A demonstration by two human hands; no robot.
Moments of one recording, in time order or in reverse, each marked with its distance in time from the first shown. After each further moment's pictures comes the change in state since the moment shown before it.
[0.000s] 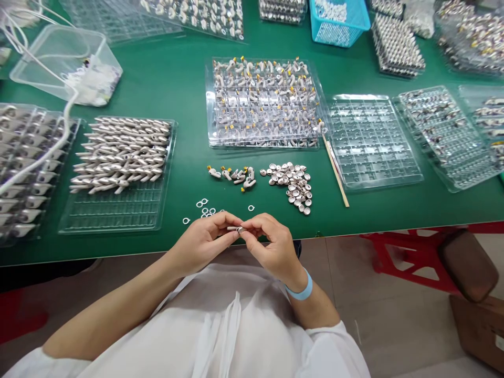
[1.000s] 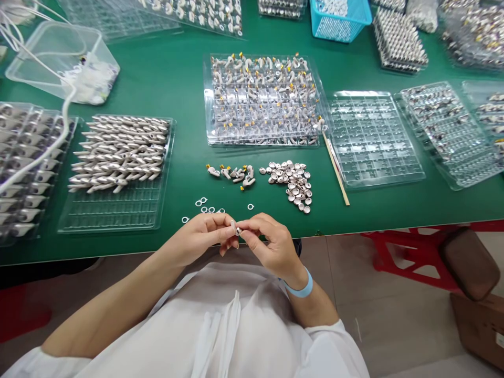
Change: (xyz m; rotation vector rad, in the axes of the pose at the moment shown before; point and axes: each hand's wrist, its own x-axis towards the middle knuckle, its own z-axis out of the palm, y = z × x) left_hand 0.006 -0.001 -0.009 -0.395 -0.184 -0.221; right_hand -0.001 0.004 -0.006 0.007 -0.084 0.009
